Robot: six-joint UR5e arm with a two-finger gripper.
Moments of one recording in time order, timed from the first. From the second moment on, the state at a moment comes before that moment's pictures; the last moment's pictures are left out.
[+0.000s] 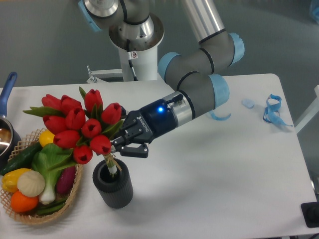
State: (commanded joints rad) arm 2.53 -2.00 -1.72 -0.77 -0.05 1.29
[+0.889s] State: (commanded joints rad) arm 2.53 -2.08 -1.82 -0.77 -0.04 1.43
